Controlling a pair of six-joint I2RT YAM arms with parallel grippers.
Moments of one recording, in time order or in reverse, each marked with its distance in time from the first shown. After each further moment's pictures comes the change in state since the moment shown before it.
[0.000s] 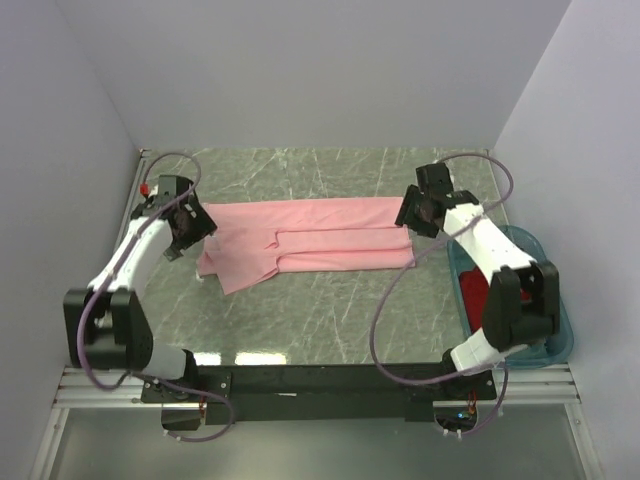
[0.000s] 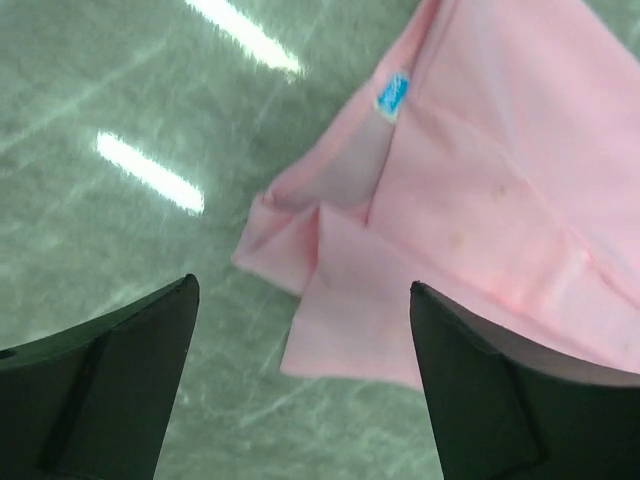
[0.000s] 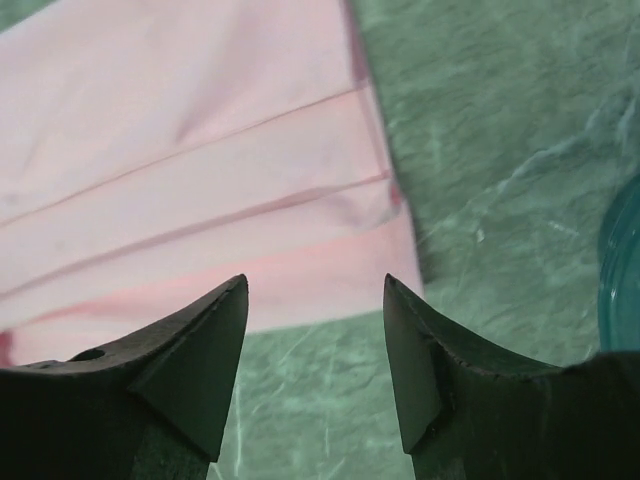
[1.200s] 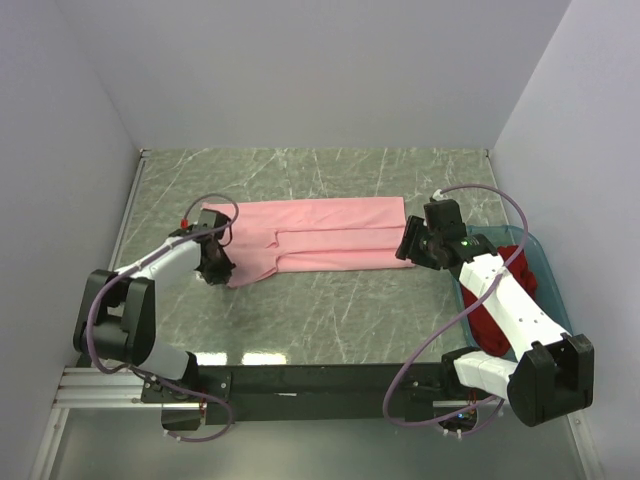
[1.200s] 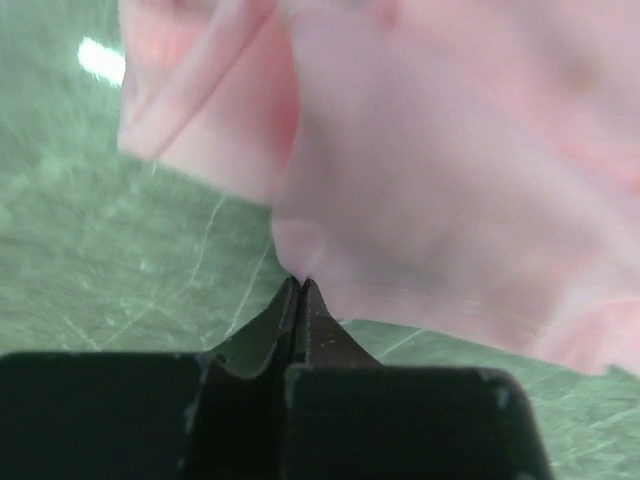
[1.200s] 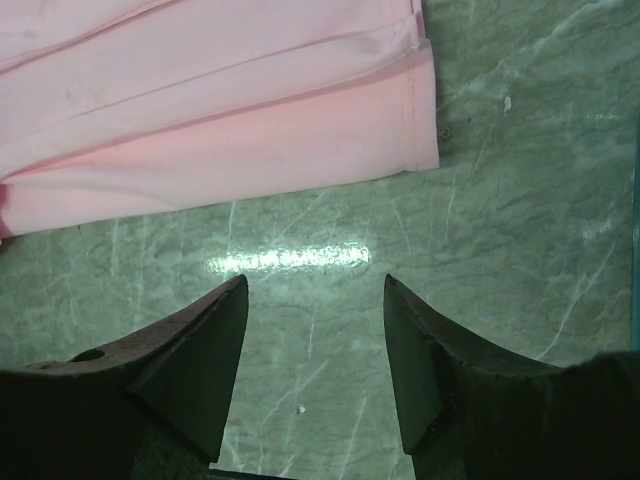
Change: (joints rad) left arm -0.203 -0.006 -0.325 0.138 0.063 -0.120; right arm 0.085 -0.448 -0.328 0.001 -0.077 -0.011
